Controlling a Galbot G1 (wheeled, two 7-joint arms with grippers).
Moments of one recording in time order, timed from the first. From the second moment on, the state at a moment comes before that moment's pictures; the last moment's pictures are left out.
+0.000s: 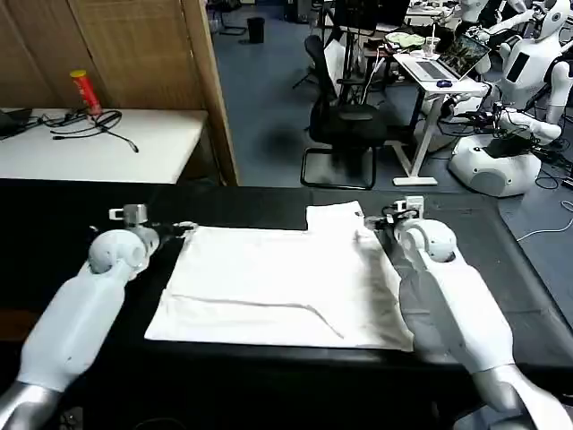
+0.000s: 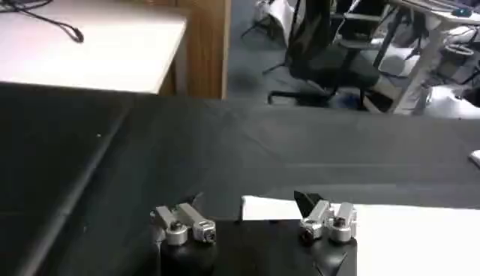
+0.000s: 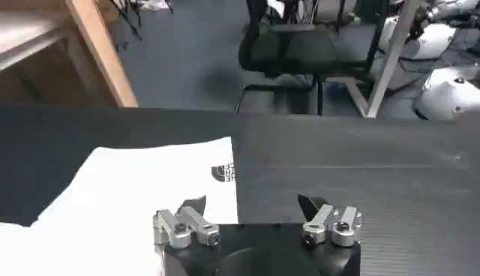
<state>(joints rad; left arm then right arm) 0.59 -0.97 -0.21 -1.32 -0.86 0.71 -0.11 -0.48 1.25 0.22 1.19 0.52 -0.71 0.08</state>
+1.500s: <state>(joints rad) 0.67 -0.90 -0.24 -1.52 -0.83 0.70 -0.08 -0.69 1.12 0.31 1.56 0.58 -0.68 0.01</state>
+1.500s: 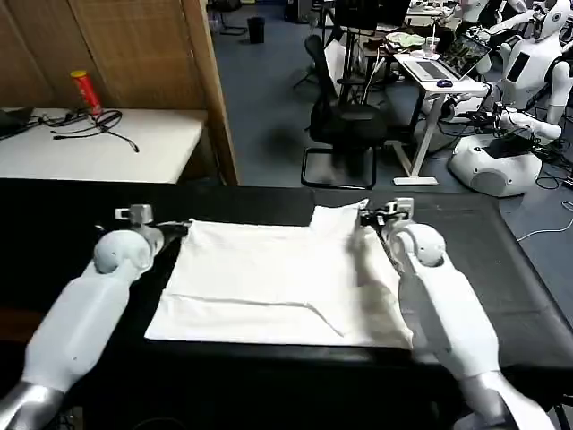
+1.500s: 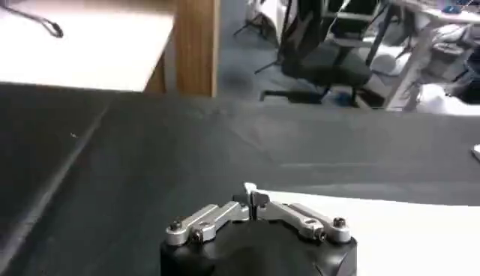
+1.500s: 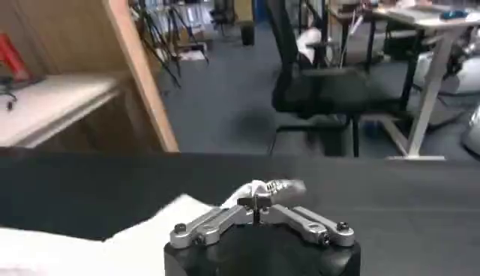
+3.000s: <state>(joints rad) 1.33 -0.71 -0.49 -2.02 -0.63 0.74 -0.12 -1.25 0.87 0.37 2.08 0.55 -0.74 0.09</state>
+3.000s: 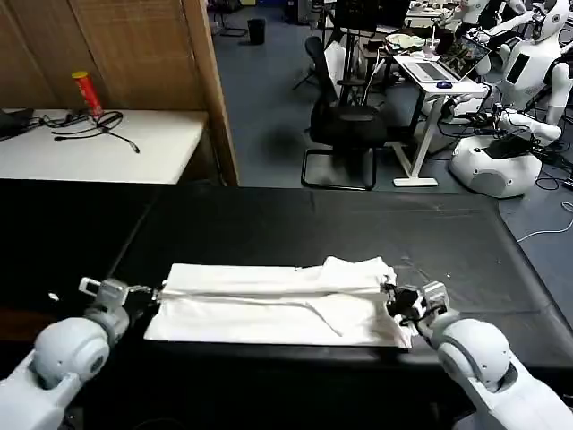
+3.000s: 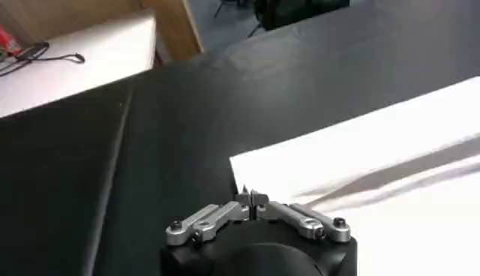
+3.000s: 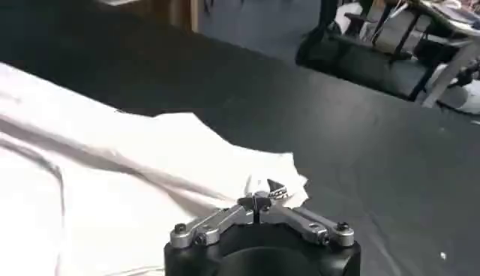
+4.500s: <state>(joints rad) 1.10 -0.96 -0.48 -1.78 -0.85 0.74 -0.17 -1.03 1.22 0.40 1.77 0.55 -0.71 0.21</state>
